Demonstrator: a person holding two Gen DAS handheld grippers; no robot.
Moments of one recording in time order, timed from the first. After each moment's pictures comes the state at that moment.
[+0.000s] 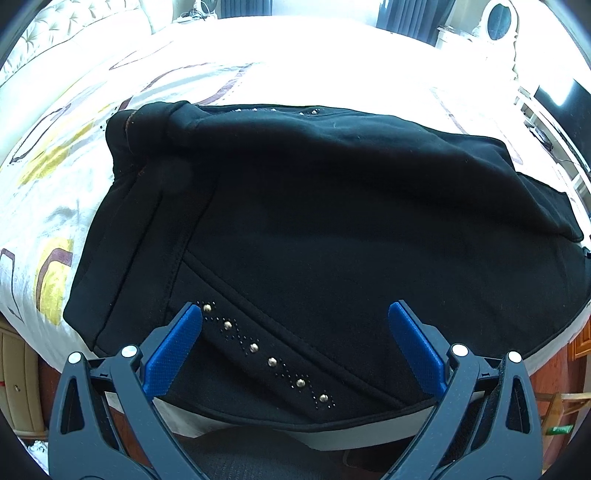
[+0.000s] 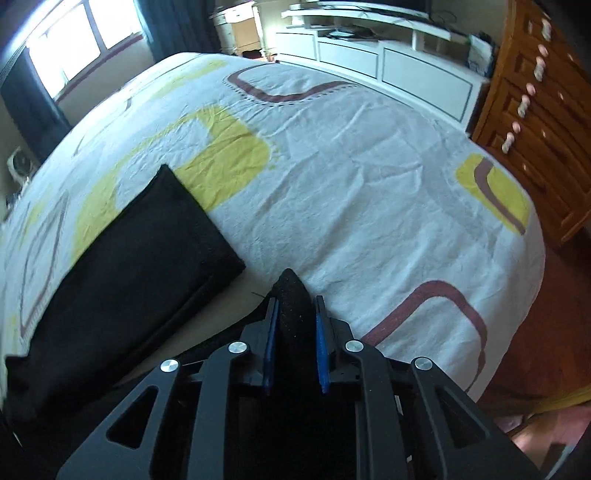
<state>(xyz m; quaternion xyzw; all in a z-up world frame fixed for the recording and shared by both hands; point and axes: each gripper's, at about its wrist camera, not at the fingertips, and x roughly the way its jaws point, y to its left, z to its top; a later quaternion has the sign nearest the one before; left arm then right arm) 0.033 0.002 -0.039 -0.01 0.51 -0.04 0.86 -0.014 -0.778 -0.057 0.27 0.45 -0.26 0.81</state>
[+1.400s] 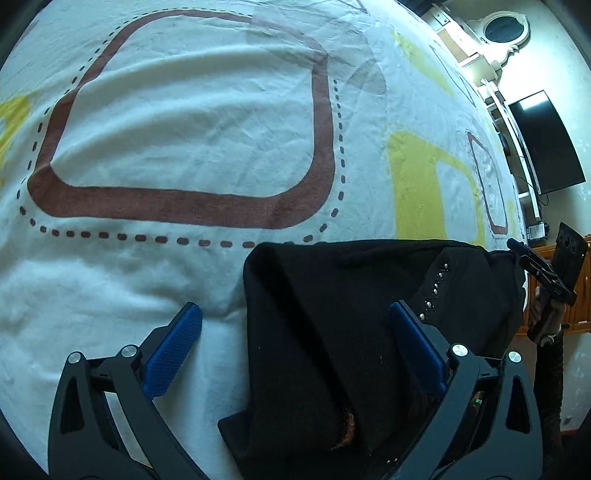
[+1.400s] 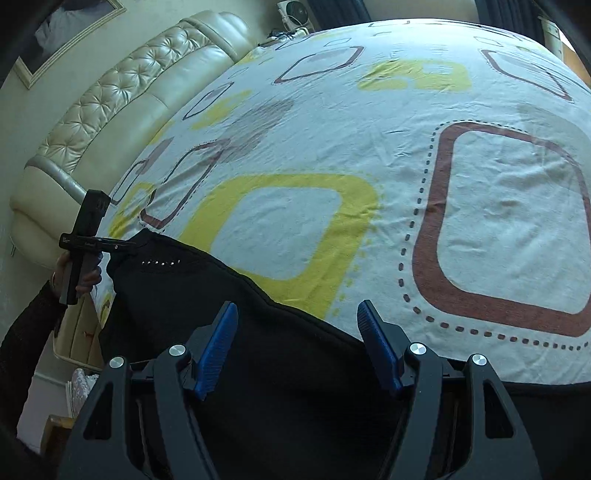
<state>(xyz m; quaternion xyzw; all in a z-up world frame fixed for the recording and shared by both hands) 0.263 0.167 -0.056 -0.12 0.64 -0.20 0.74 0.198 -0.327 -0.005 0.09 0.52 0.28 0.80</state>
